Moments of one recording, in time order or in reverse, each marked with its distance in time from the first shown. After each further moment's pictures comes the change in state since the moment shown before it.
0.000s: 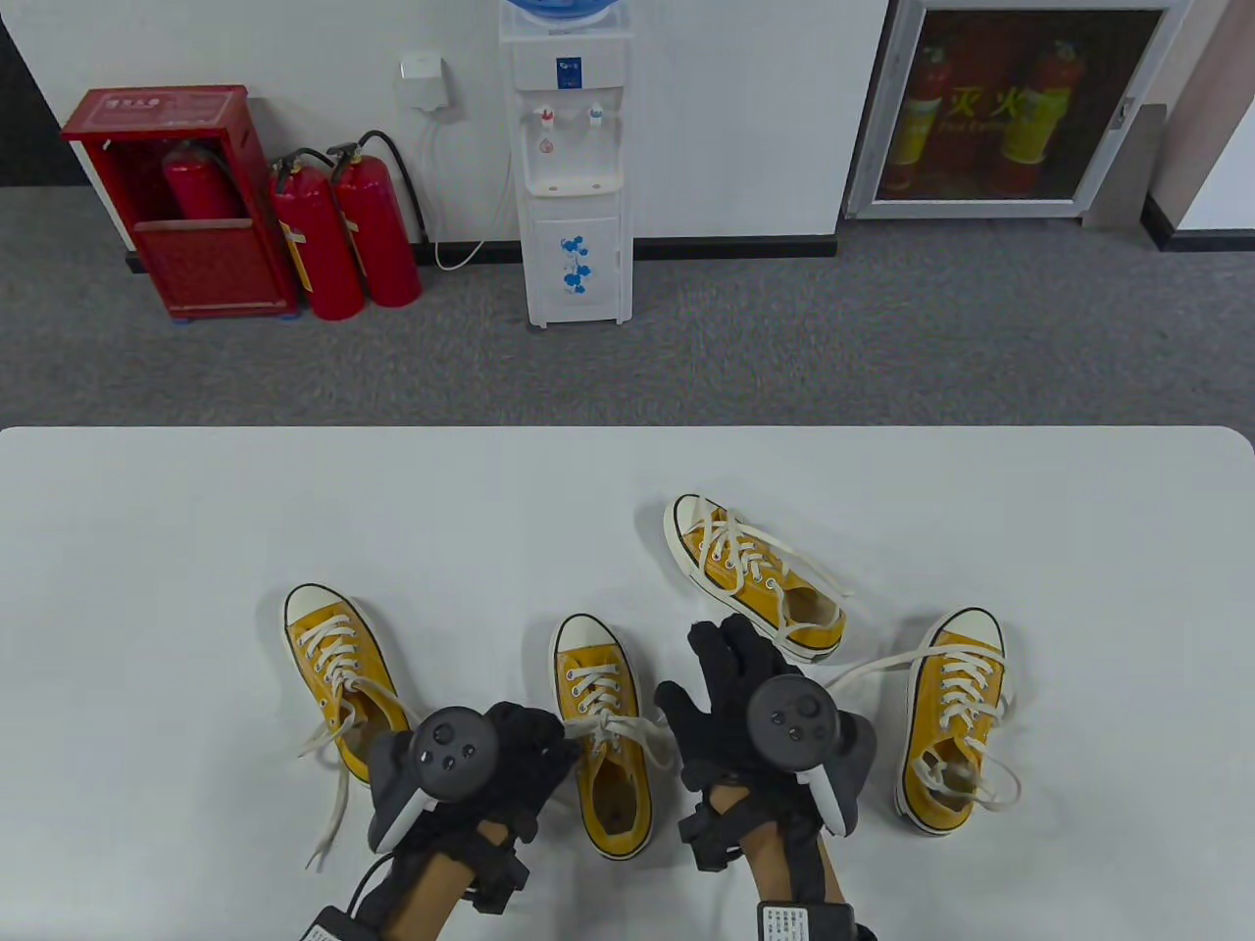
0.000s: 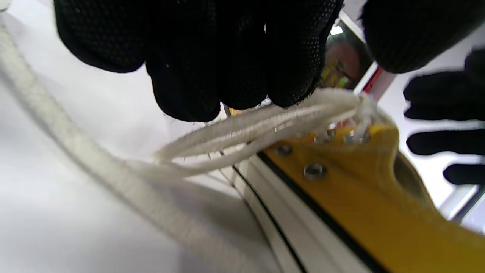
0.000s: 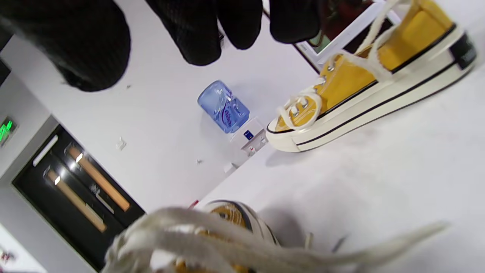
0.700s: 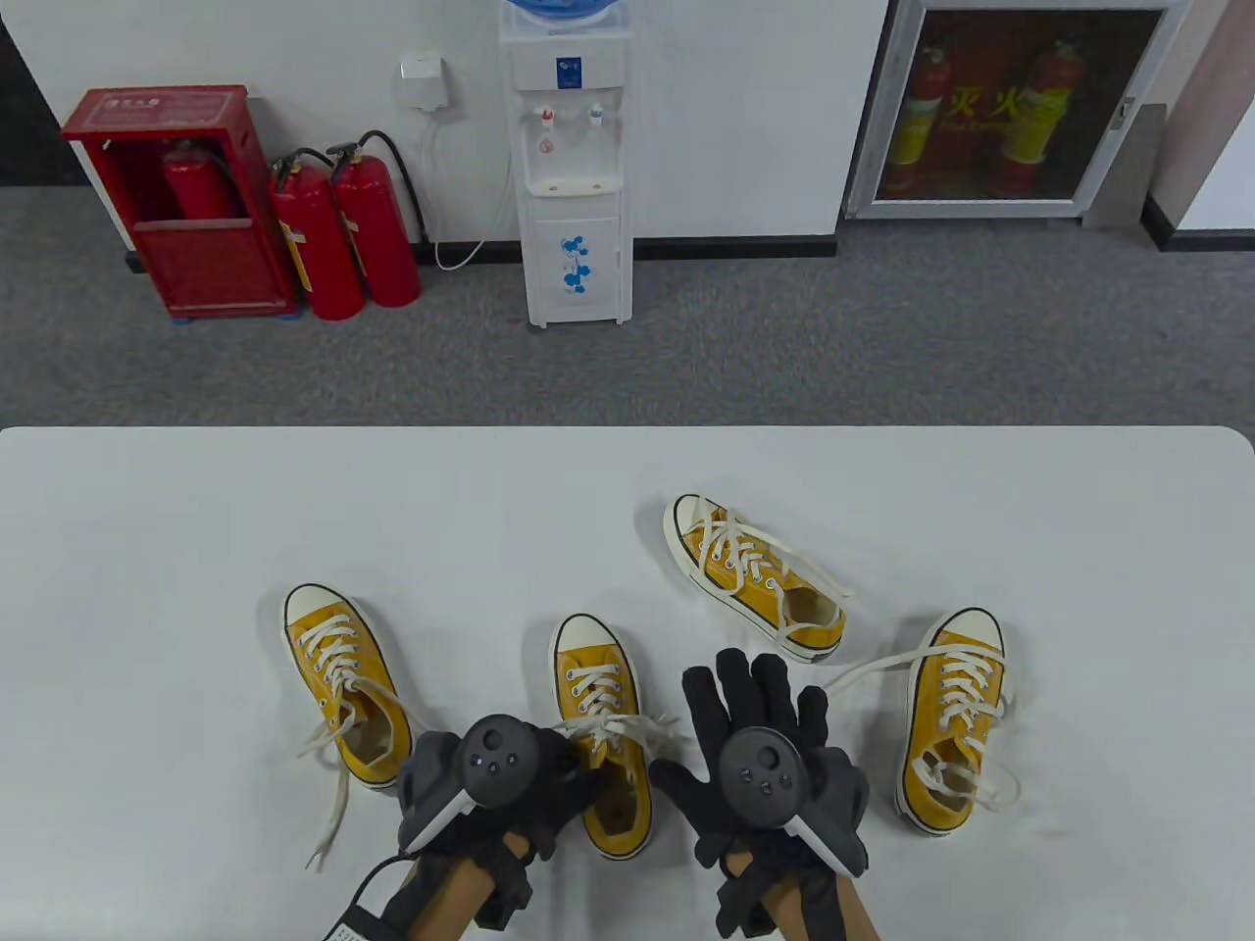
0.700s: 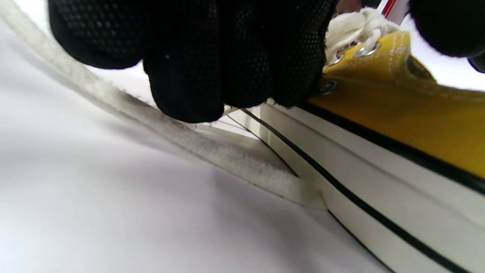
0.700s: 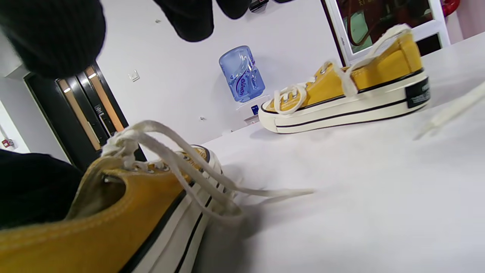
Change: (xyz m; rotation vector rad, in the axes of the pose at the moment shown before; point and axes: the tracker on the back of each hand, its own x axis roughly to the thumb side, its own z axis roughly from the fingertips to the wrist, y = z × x) left_hand 0.007 -0.022 -0.003 -0.106 0.018 -0.119; right_hand 0.000 0.001 0.035 0.110 -0.116 0.284
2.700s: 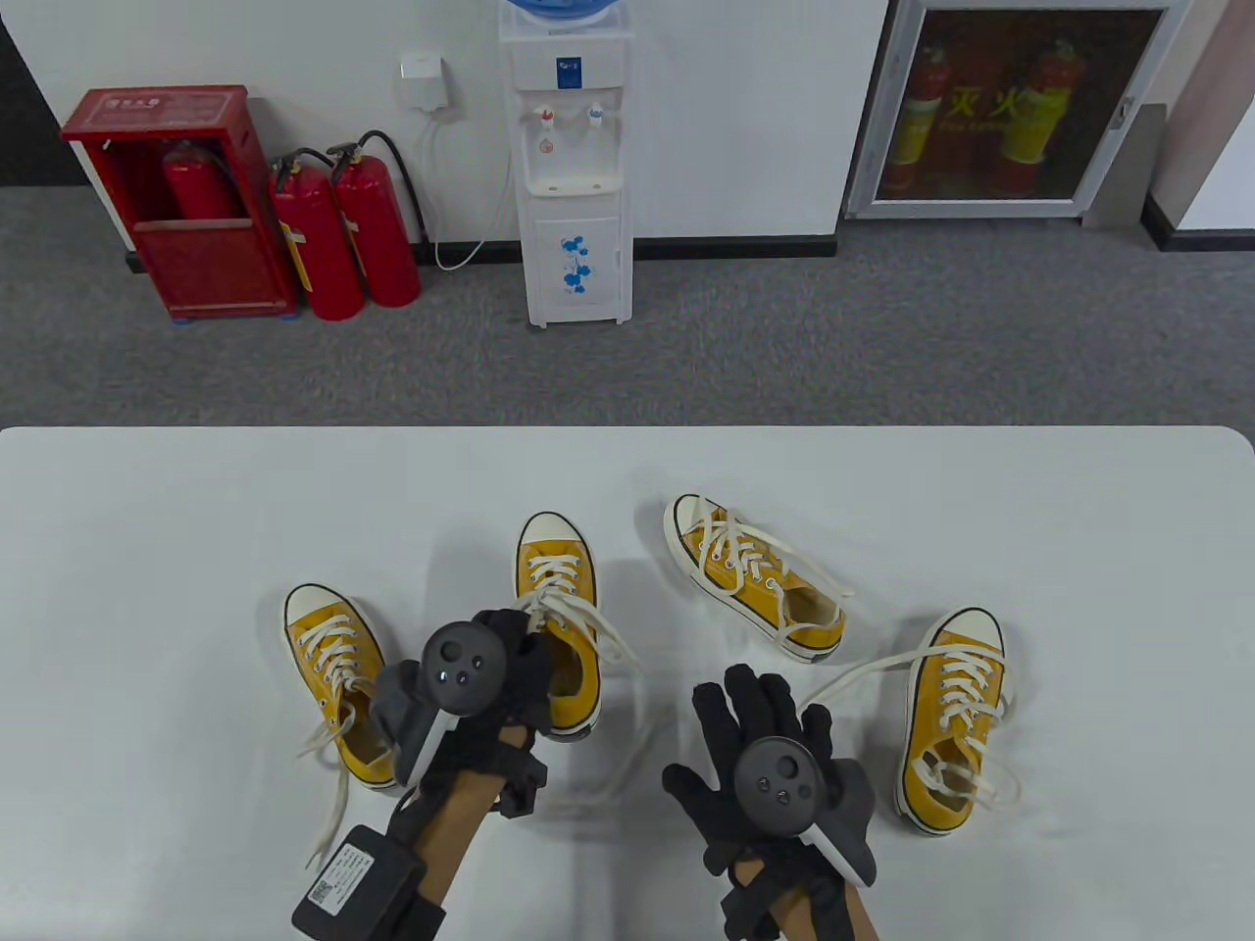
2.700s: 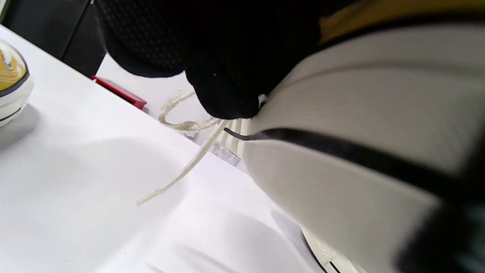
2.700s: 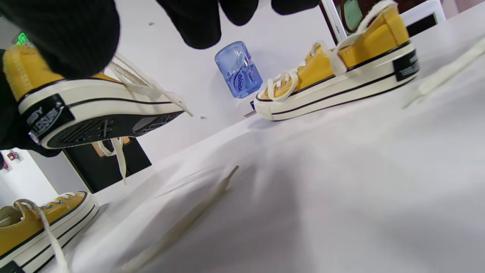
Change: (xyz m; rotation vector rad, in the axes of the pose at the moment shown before) left_hand 0.000 0.082 -0.035 0.339 0.257 0.150; right_hand -0.013 0.008 0.005 0.017 0.020 -0.074
